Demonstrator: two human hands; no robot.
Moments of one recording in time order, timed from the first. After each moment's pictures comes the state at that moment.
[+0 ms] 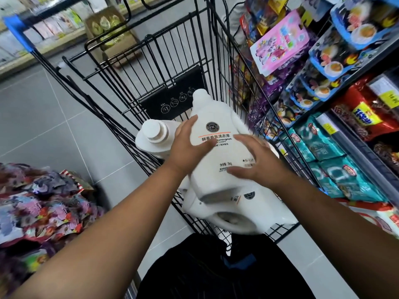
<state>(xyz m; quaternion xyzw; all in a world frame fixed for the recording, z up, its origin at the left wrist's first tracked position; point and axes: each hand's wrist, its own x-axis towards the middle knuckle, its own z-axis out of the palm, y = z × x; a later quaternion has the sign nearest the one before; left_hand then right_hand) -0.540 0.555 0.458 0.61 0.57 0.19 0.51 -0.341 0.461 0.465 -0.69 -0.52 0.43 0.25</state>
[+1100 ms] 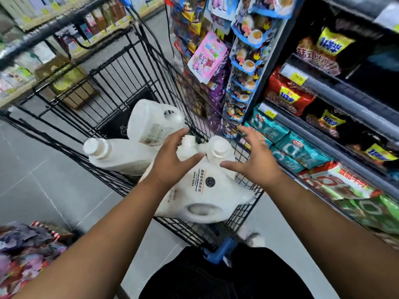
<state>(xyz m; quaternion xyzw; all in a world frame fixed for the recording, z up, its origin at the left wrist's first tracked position) -0.502 0.483 0.498 0.76 0.40 0.19 0.48 -0.302 0.354 0.507 -0.78 -0.44 0.27 0.36</state>
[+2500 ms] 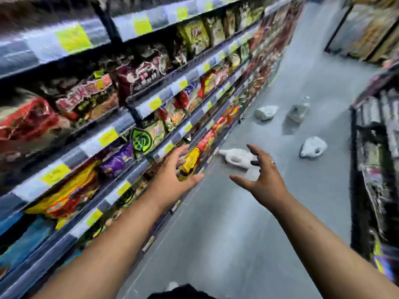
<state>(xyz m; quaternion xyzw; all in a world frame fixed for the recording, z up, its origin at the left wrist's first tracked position) 0.092 -0.387 0.620 0.73 -0.35 -0.25 0.53 -0.077 -0.564 0.623 -0.84 0.29 -0.24 0.40</state>
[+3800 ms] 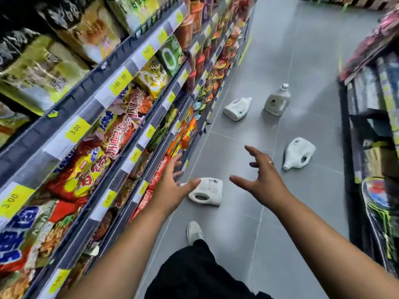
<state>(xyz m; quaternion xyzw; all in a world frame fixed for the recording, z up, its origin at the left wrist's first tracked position) 0.279 -1.045 0.516 0.73 -0.26 -0.39 0.50 0.082 -1.197 0.536 -0.77 0.41 -0.17 0.46</state>
